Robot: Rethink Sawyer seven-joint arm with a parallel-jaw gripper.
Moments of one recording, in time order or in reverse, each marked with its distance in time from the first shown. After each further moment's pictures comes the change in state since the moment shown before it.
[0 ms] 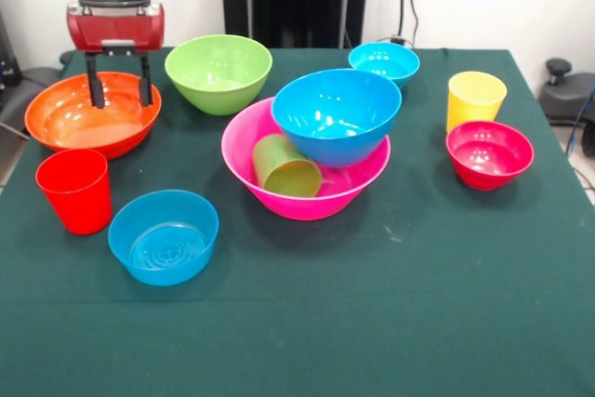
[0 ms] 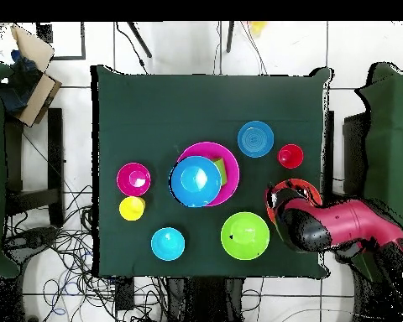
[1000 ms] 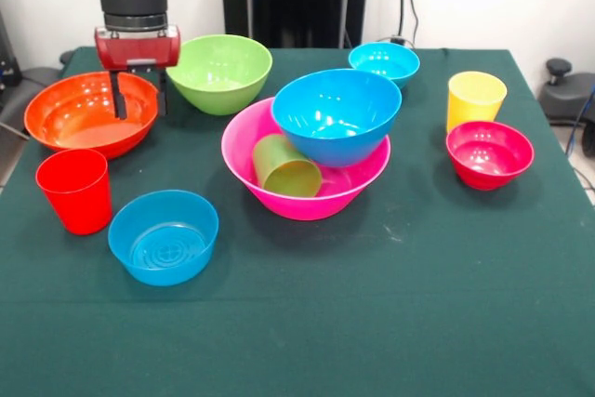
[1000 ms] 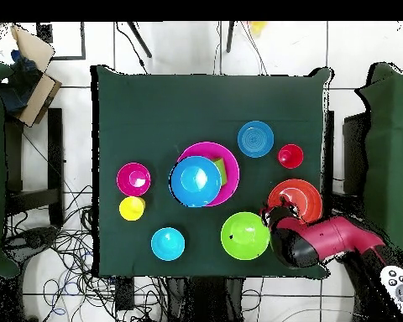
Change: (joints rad) arm 0.060 0.084 -0.167 0.014 -0.161 -0.135 0.000
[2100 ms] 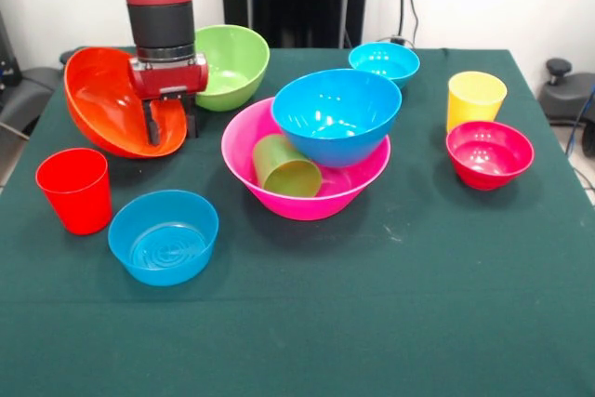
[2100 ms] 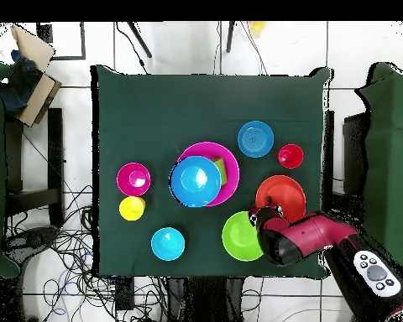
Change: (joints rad) arm 0.131 0.114 -0.151 -0.077 -0.050 -0.156 0.000
